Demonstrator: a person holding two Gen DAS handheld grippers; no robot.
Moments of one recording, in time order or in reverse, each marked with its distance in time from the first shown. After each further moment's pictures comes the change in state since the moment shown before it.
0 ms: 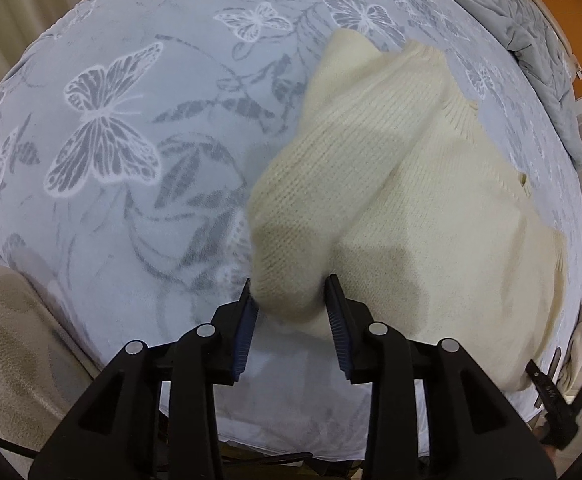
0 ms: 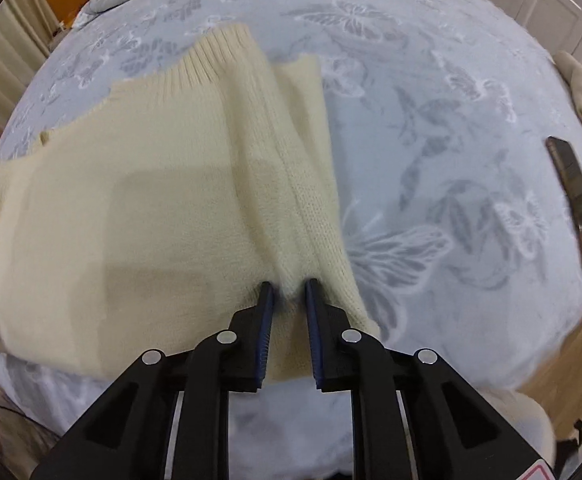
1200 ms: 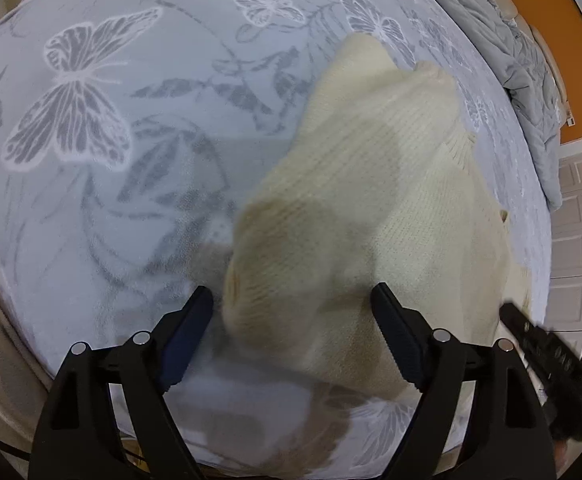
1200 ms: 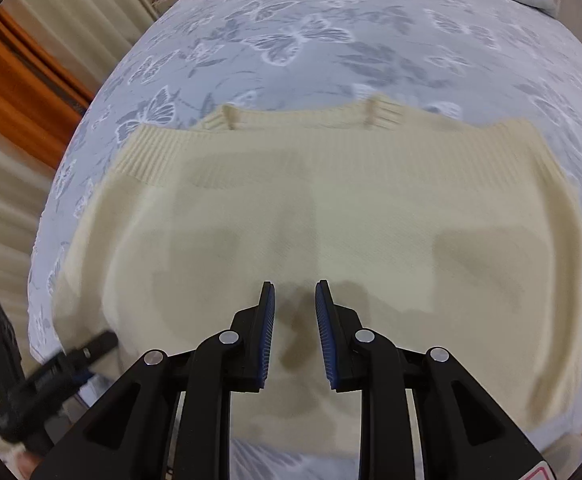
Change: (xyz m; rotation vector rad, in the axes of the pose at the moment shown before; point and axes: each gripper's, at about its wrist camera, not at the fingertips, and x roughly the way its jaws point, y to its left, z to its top) left arm 0.018 0.011 0.007 -0.138 -0.002 -0.149; right arm 0.031 0.205 0.032 -0.285 0.063 0.216
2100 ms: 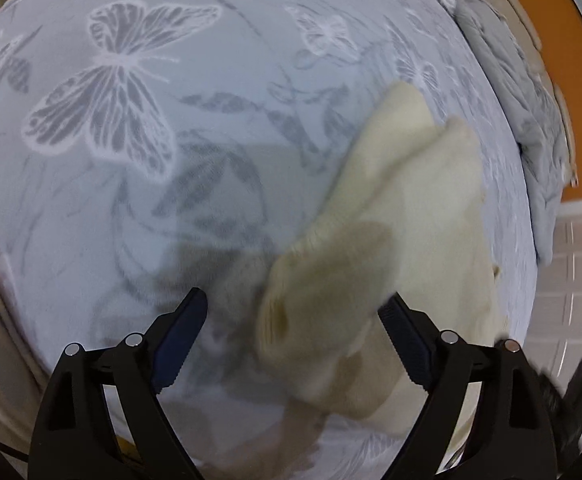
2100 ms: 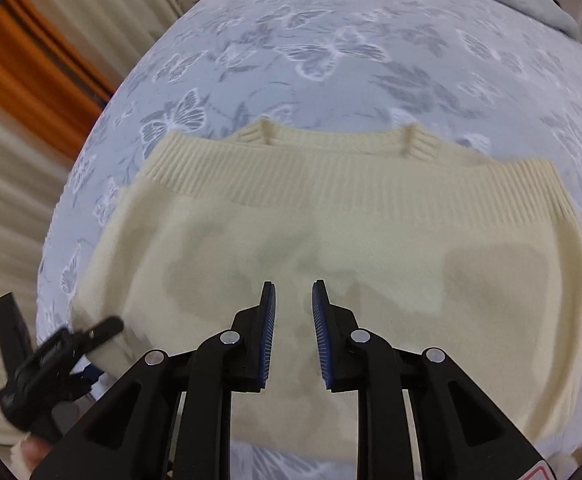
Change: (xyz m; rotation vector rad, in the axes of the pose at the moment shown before) left arm 0.000 0.024 0.018 -0.206 -0.033 -0.038; right arm -0.017 0.000 0.005 -0.015 0.000 0.042
